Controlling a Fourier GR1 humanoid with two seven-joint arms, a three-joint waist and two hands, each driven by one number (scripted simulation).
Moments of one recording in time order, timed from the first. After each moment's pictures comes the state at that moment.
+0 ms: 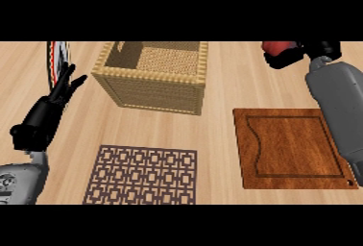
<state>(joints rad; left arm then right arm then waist) -0.22 0.33 0.03 -1.54 -0.09 -0.05 -0.01 -0.93 -0.40 -0.01 -0.81 0.64 -0.11 0.06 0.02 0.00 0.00</state>
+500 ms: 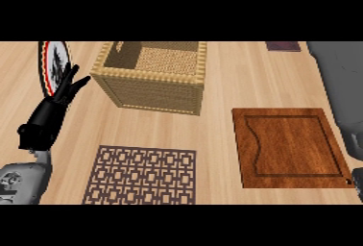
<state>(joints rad) -0.23 0.31 0.03 -1.52 -0.11 -0.04 -0.02 -1.22 -0.33 -0.09 -0.85 0.50 0.01 0.08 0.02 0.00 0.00</state>
